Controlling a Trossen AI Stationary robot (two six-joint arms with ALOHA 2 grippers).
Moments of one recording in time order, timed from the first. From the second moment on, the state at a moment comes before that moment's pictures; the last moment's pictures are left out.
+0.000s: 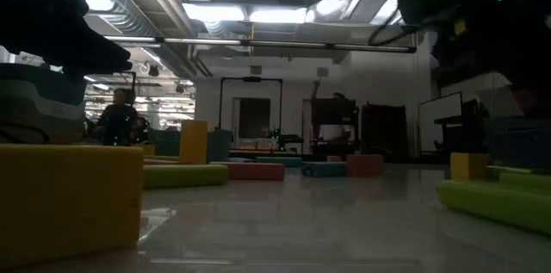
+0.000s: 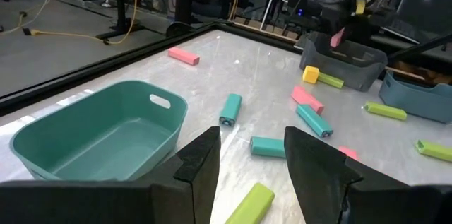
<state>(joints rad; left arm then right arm) -0.35 0.03 0.10 -0.31 -0.73 -0.33 0.00 1.37 0.95 -1.40 -0.17 0.41</state>
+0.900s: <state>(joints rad) -0.35 0.26 0.10 0.05 -0.59 -0.14 0.00 1.38 0.83 -1.34 -0.09 0.44</state>
